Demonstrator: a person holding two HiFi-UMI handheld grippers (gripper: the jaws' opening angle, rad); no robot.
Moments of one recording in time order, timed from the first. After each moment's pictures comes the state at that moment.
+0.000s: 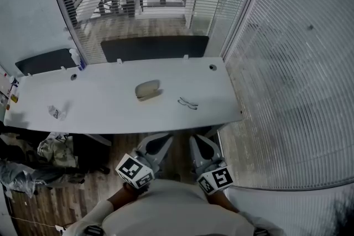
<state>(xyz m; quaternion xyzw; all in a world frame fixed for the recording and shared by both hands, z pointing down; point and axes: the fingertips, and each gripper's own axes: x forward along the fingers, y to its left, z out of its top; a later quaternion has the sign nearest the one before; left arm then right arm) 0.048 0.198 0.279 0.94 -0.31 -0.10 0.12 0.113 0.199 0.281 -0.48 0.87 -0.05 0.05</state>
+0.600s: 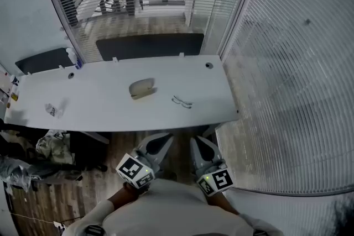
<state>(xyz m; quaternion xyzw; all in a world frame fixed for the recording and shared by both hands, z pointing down) 0.102 0.196 0.283 0.94 -0.32 -0.10 0.12 0.168 0.201 0.288 -0.48 0.87 -0.06 0.06</state>
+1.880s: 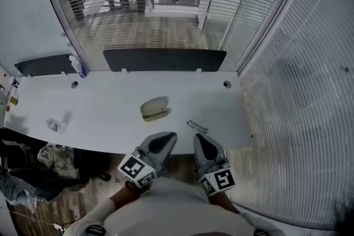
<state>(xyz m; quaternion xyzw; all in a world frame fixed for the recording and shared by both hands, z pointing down) 0.023 0.029 0.290 0.92 -0.34 -0.11 0.13 0.088 0.028 0.291 -0.47 0.88 -0.04 0.04</state>
